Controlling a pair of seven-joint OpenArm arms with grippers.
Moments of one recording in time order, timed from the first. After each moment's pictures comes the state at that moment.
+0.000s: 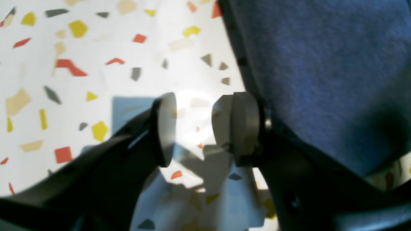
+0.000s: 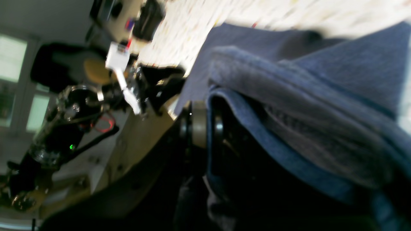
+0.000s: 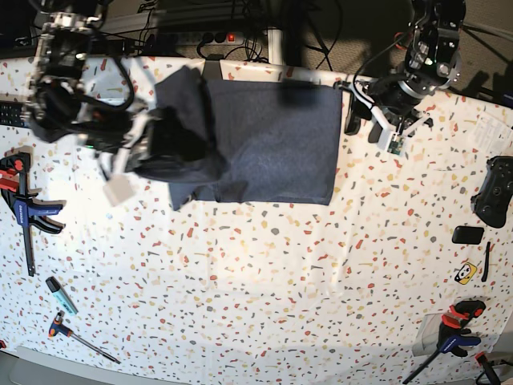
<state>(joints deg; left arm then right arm) 19.2 -11.7 1.3 95.6 -14.6 -20.3 27.6 -7.1 13.0 14.8 103.4 72.8 34.4 -78.2</state>
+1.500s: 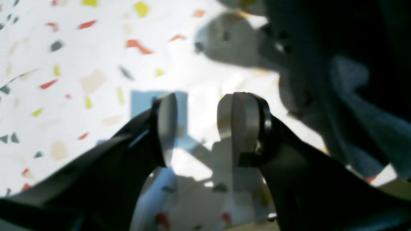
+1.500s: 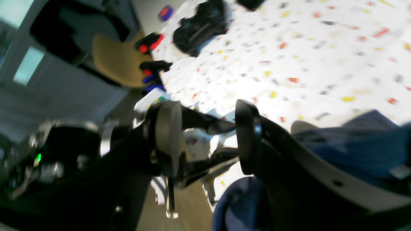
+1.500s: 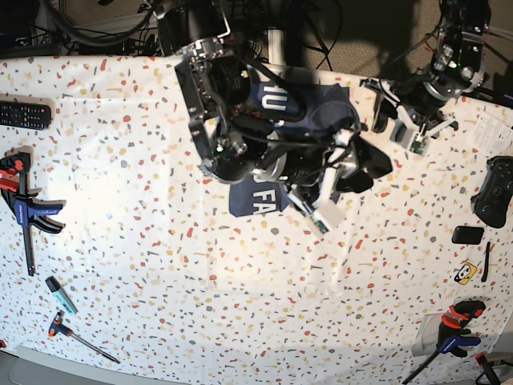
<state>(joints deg) 19.7 -21.2 1.2 95.6 -17.3 -20.1 28.0 5.3 -8.9 -18.1 92.7 38.6 34.2 -56.1</state>
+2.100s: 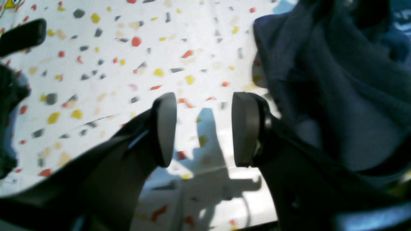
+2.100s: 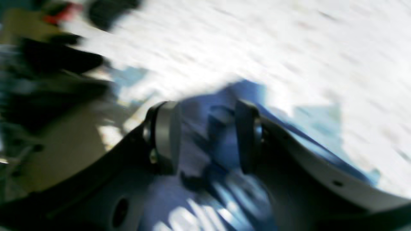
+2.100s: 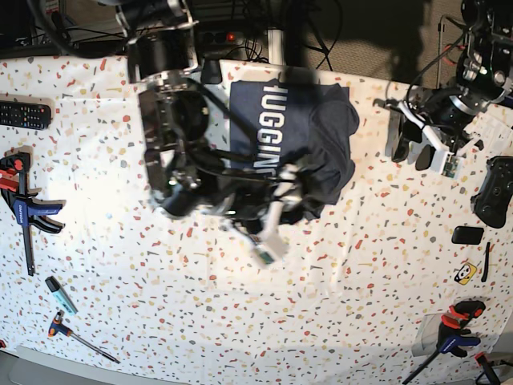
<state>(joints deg) 20.8 -23.0 -3.2 109.6 -25.2 -16.8 32.9 11.4 -0.1 -9.0 92.8 32.0 34.2 -61.9</state>
